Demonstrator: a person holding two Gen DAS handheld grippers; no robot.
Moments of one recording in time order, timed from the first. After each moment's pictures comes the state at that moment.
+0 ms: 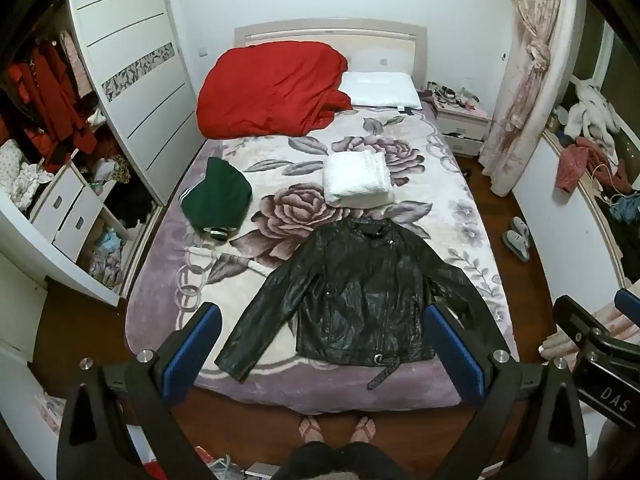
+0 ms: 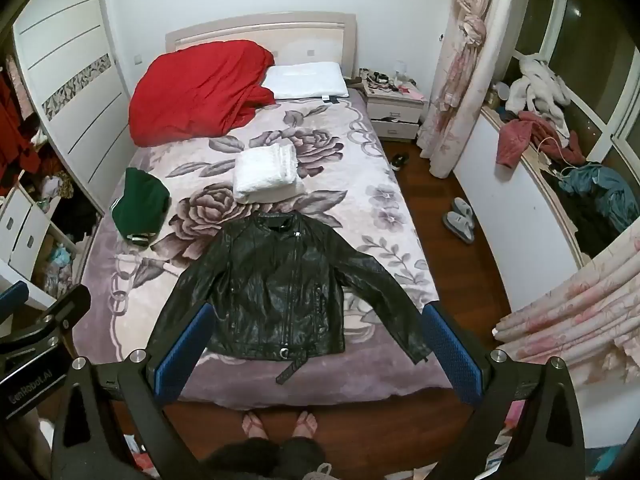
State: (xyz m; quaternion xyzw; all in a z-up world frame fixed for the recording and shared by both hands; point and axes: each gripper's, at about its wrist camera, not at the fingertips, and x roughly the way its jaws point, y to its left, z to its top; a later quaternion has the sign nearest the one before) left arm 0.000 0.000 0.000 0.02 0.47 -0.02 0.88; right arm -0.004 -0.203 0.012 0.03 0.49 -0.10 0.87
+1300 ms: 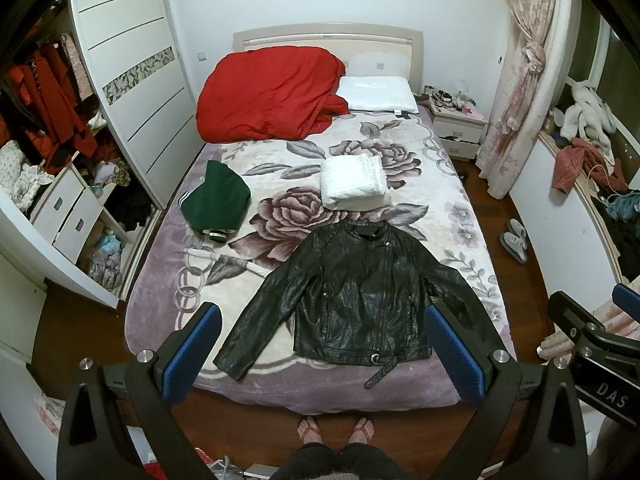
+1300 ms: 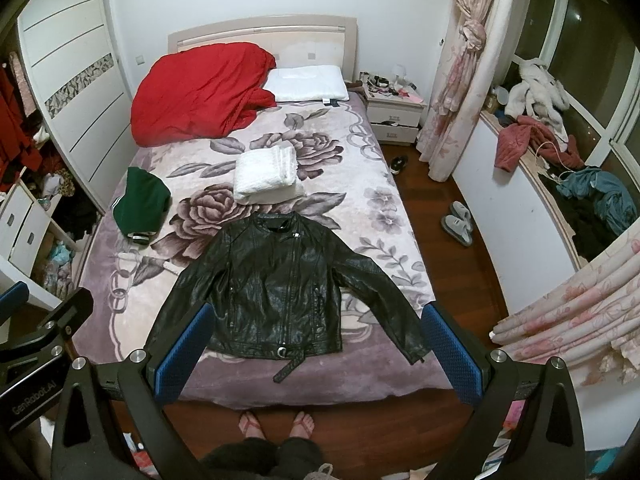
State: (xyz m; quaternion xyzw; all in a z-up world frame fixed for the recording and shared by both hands) left arm -0.001 0.001 -0.001 0.02 0.46 -0.02 0.89; right arm -0.012 -0.205 0.020 0.02 0.48 -0.10 0.87
